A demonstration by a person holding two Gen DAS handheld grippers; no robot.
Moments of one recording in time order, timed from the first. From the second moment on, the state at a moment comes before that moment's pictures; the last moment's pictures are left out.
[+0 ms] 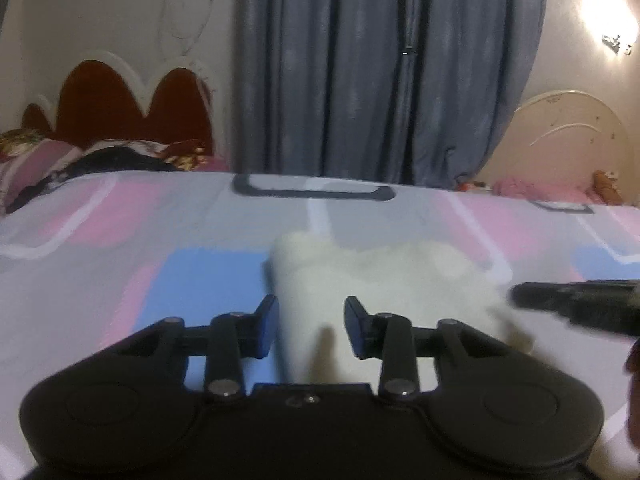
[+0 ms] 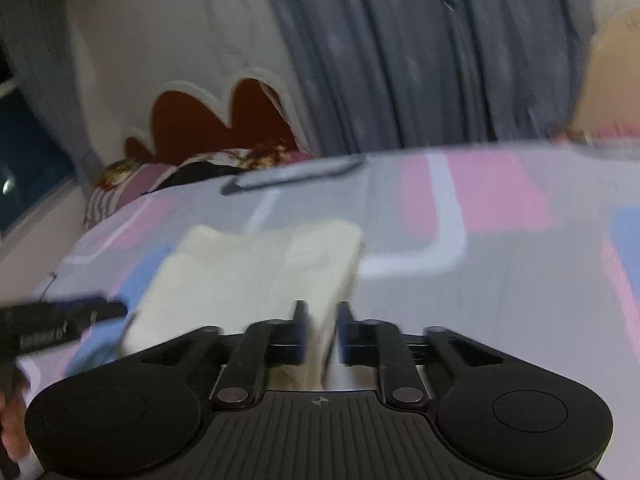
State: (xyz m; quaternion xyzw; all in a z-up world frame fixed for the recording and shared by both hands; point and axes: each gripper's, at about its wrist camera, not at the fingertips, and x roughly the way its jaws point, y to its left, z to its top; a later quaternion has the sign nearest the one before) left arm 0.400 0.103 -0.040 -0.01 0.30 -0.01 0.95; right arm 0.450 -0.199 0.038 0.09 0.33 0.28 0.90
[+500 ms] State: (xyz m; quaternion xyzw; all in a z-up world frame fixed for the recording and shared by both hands) left arm 0.381 0.076 -0.068 0.00 0.35 -0.04 0.93; right arm 0.420 -0.189 0.025 -0.01 0.35 0.34 0.87
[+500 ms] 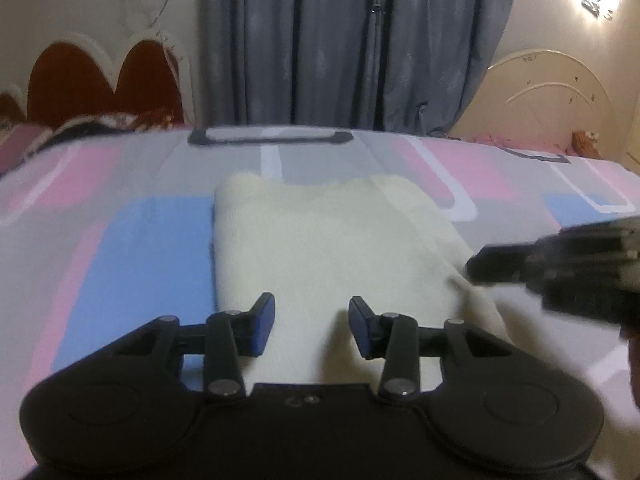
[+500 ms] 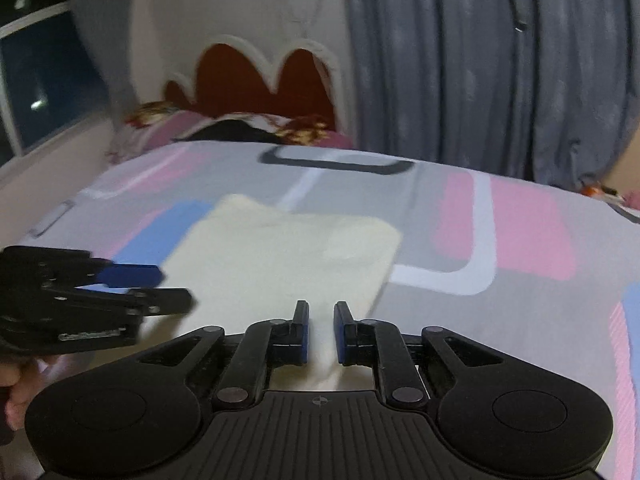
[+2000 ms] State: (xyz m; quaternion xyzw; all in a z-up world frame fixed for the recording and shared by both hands) left arm 0.135 0.049 0.001 -0.03 0.30 0.04 0.95; right arm 0.173 -0.254 0.125 0.04 0.32 0.27 0.91
